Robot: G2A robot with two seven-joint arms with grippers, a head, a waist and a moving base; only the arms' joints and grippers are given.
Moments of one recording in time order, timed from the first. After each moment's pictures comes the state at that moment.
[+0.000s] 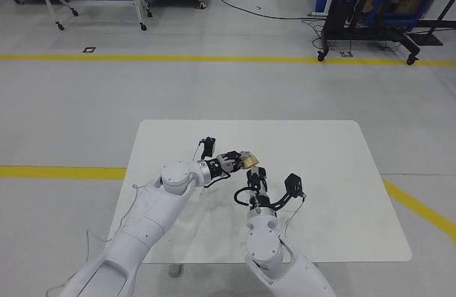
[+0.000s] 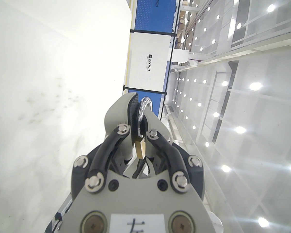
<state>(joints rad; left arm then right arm) 0.87 -1.41 -0.90 -0.94 -0.44 -0.01 -0.72 -1.49 -1.45 0.90 -1.70 -0.06 0.33 -0.64</state>
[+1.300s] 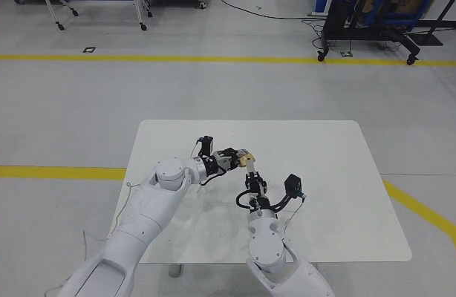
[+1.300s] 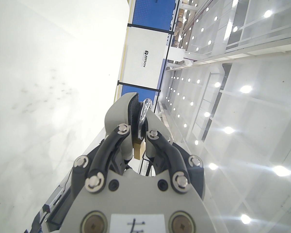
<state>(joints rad) 0.86 -1.41 -0.95 -0.94 -0.47 0.07 -0.78 -1.55 -1.46 0.93 -1.75 -0.09 0.31 -0.56</state>
